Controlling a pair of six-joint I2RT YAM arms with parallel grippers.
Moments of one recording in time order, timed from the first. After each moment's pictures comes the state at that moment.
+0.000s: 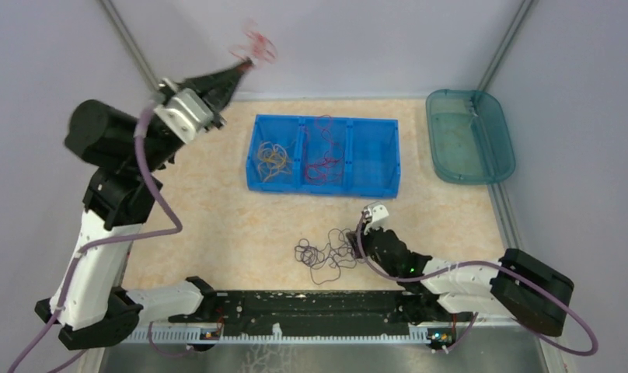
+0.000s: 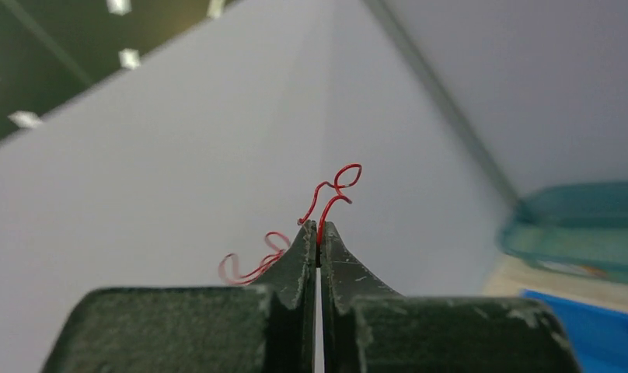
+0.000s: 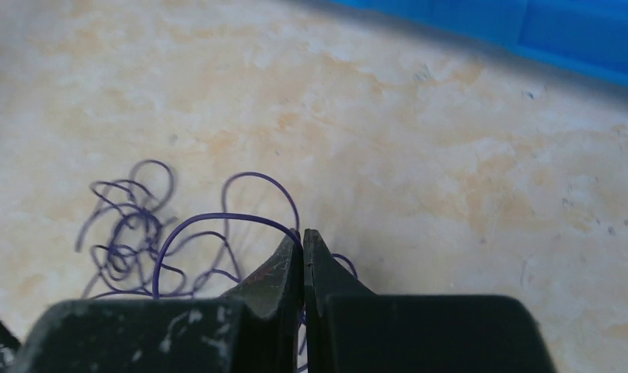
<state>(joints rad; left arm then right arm) -0.65 1.15 1.81 -0.09 0.23 0.65 1.00 1.10 0.09 0.60 0.39 0.42</state>
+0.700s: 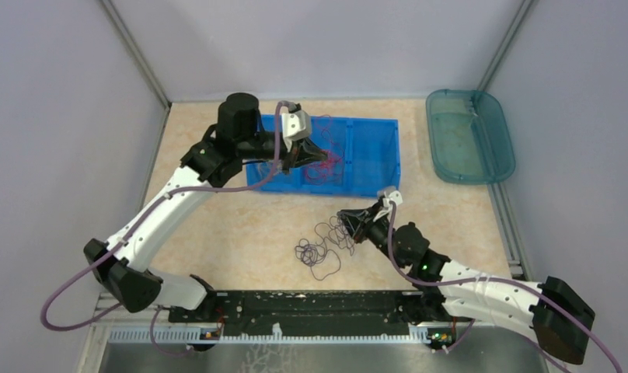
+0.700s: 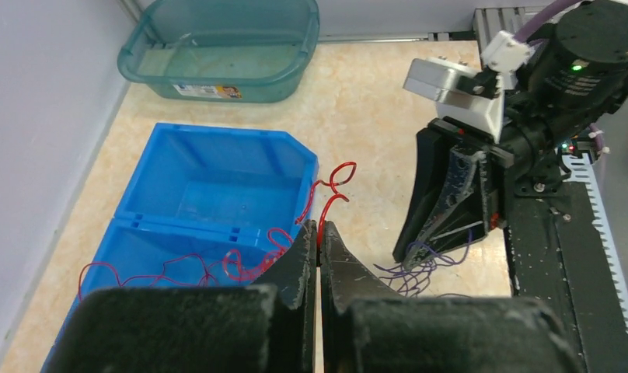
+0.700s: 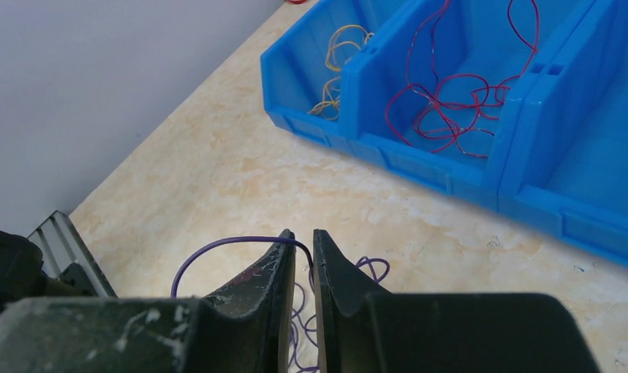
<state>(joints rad) -0.65 1.35 1.47 -0.39 0.76 0.36 0.97 0.77 0.19 0.61 0.26 0.40</state>
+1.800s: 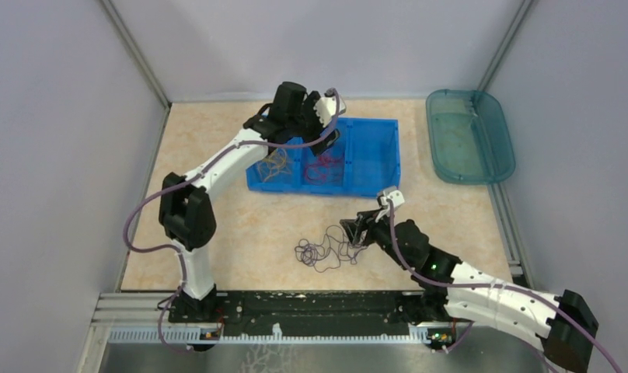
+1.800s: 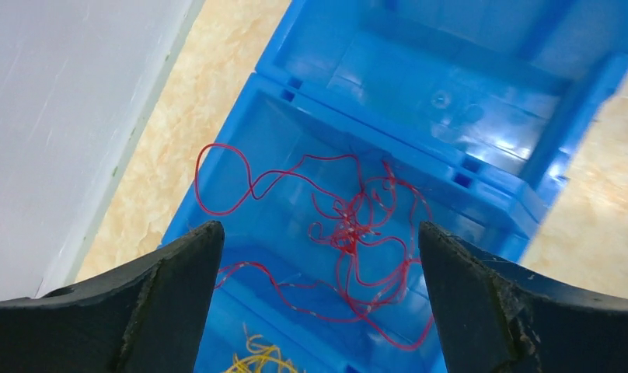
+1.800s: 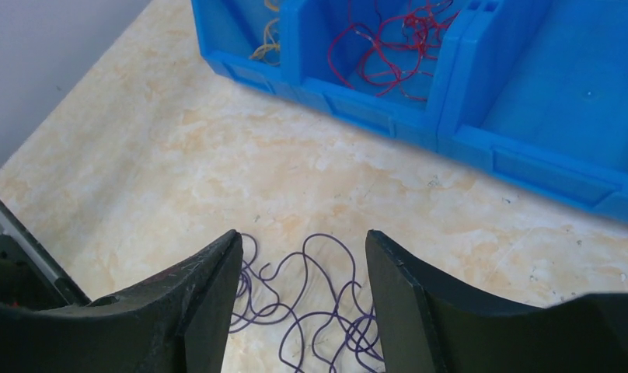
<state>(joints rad) -0.60 1.93 1.73 -0.33 0.27 0.50 0.96 0.63 0.27 0.20 0.33 0.40</state>
